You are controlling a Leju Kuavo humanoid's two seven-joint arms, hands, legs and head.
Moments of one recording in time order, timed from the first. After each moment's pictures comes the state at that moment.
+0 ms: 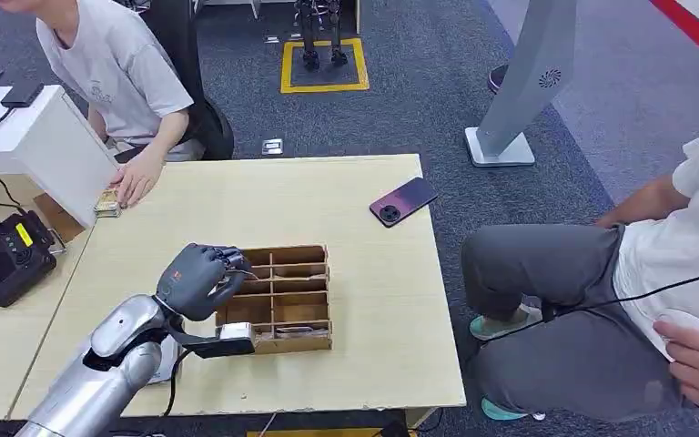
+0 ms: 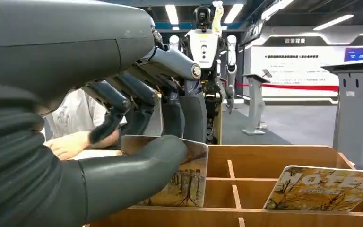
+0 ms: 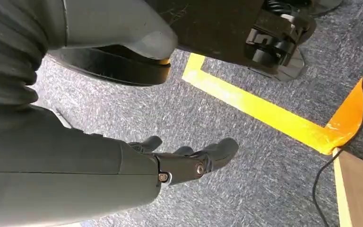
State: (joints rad) left arm -0.41 0.27 -0.56 -1.27 -0.87 0.24 -0.34; right arm -0.16 0.26 -0.55 -0.20 1.11 -0.14 0.08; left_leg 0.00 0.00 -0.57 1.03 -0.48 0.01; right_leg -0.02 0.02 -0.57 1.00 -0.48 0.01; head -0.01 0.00
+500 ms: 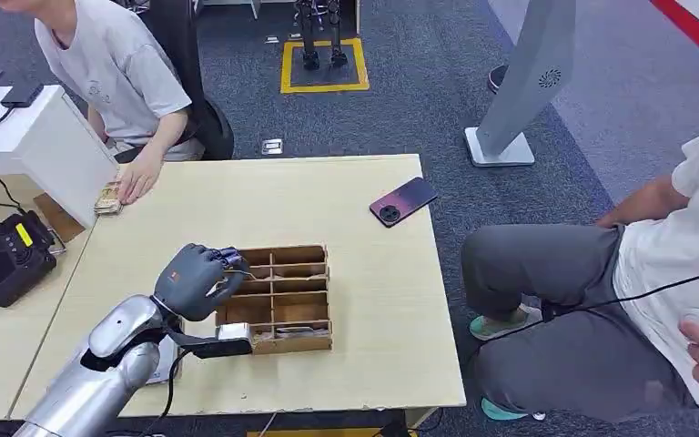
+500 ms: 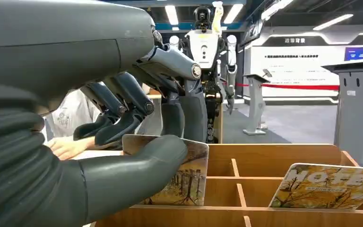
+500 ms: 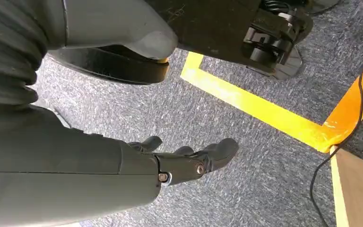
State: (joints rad) left arm -0.41 0.28 -0.56 -1.27 -0.87 0.24 -0.34; right arm -0.16 0.26 -0.55 -0.20 1.11 -0.14 0.08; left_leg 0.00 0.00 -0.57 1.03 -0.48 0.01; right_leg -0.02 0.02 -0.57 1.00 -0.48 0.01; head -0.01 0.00
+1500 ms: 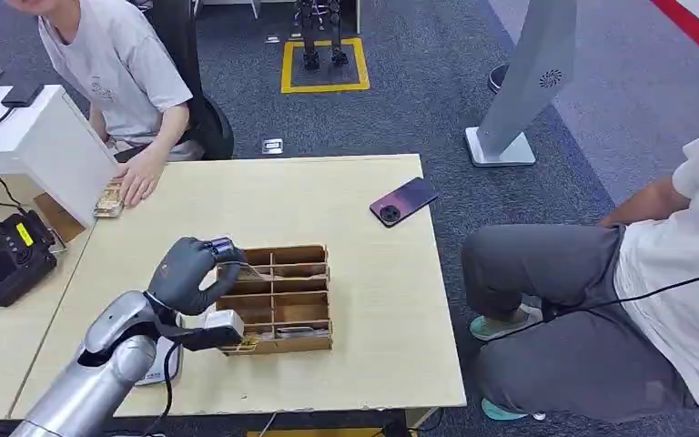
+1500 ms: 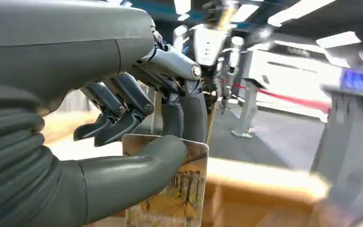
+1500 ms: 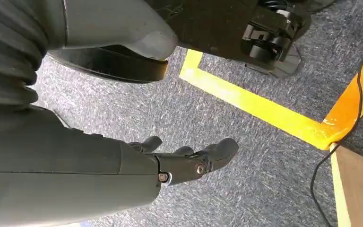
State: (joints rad) left arm -0.43 0.28 -0.52 -1.32 -0.60 0.18 -0.37; right arm -0.16 0.26 -0.55 -0.20 1.09 -0.15 0.07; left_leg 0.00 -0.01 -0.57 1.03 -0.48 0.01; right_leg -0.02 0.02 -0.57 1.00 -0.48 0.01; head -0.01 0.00
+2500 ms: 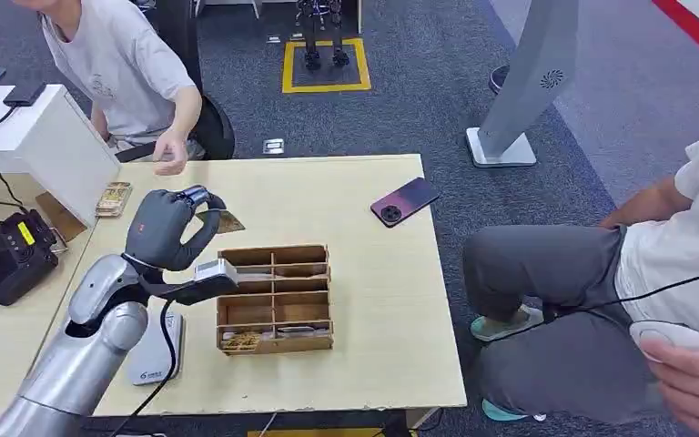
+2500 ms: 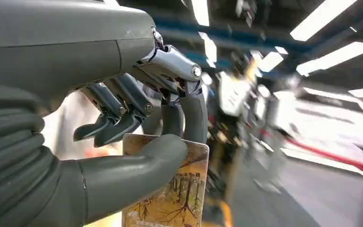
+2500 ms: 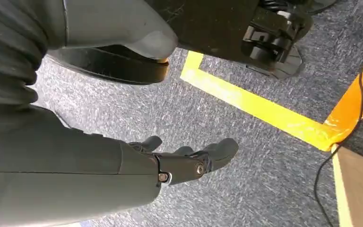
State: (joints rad) left arm -0.51 0.23 -0.45 -1.33 -0.79 0.28 -0.26; right arm -0.16 0.26 -0.53 -0.20 1.08 -0.15 0.08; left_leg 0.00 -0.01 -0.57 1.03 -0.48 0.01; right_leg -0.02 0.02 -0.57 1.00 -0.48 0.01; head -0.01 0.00
